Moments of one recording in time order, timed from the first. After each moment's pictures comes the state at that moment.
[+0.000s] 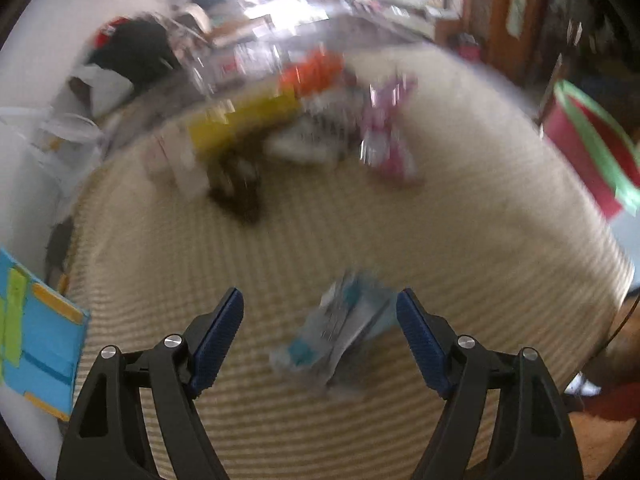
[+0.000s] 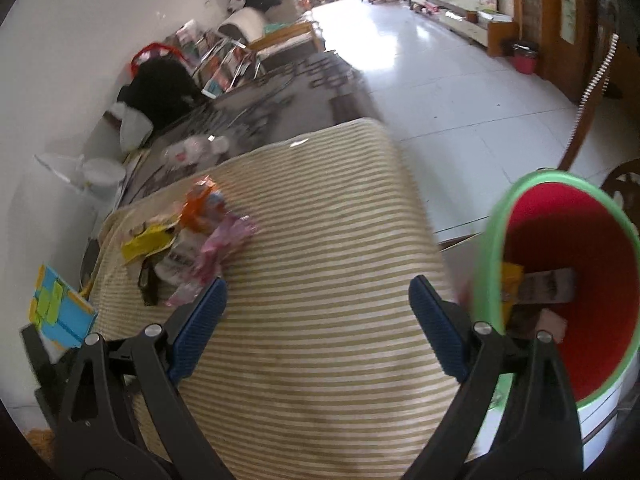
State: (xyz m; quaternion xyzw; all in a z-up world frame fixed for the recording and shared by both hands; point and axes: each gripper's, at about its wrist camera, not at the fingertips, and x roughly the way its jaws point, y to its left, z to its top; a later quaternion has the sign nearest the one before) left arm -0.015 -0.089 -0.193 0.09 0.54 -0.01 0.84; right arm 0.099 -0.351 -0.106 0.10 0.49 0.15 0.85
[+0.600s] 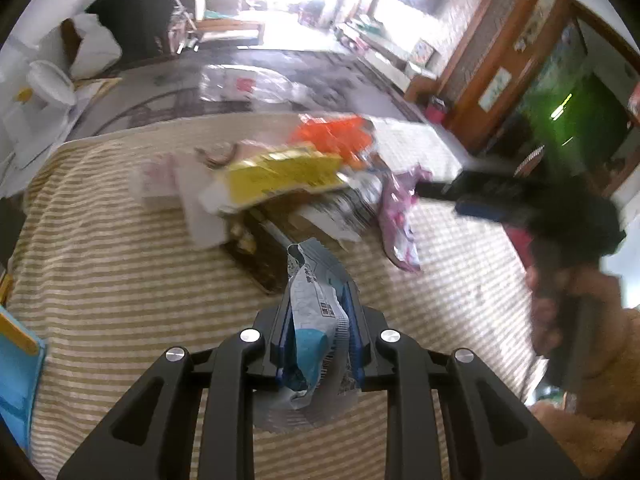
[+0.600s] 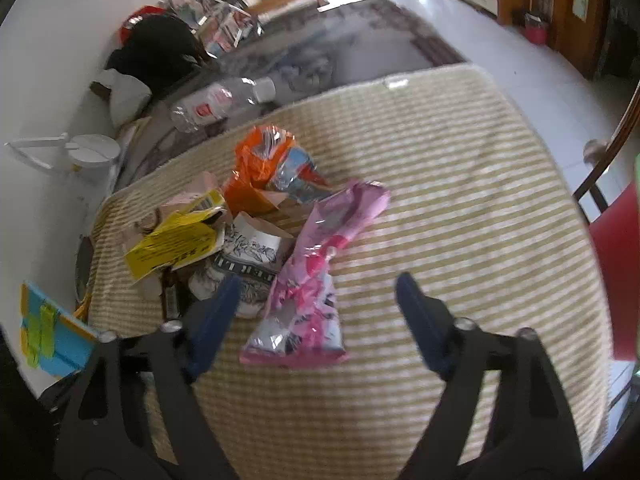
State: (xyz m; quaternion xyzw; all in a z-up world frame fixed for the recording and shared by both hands) left arm 0.023 0.007 -0.152 -0.09 0.48 -0.09 0.87; right arm 0.140 -0.203 -0.170 0.12 0.55 0.13 0.82
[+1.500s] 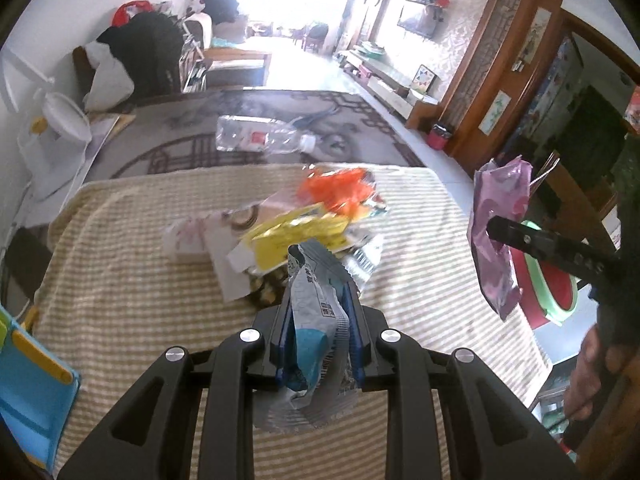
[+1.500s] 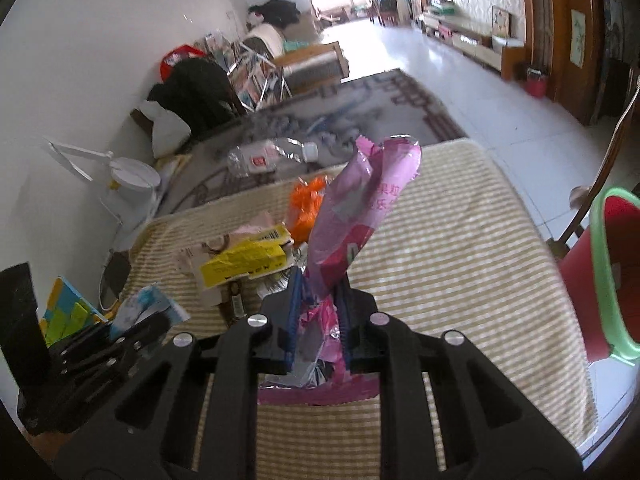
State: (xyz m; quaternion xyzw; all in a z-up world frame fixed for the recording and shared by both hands) left arm 0.037 0.015 -0.110 -0.08 0.44 -0.08 0.89; right arm 0.065 -0.209 -0.067 0.10 0.43 0.15 0.88
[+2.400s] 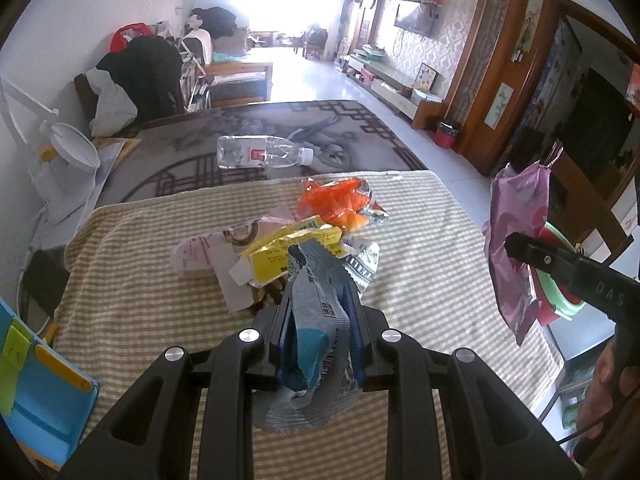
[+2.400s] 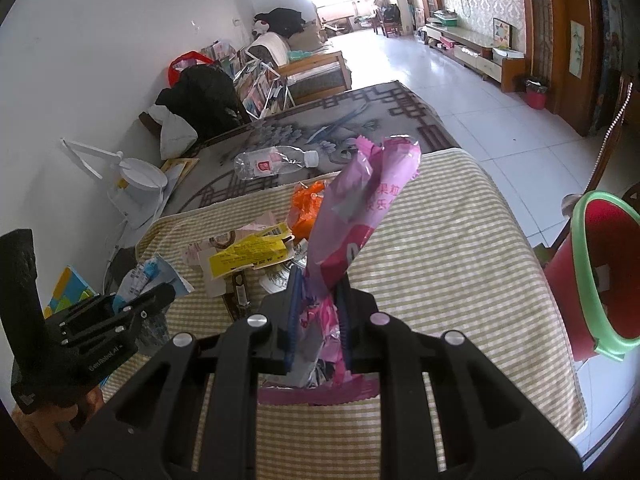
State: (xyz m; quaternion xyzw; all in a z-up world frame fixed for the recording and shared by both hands) left arm 0.029 0.000 -0.096 -0.04 0.43 -0.06 0.90; right arm 0.040 -0.217 -0.059 0.10 0.42 0.15 0.89
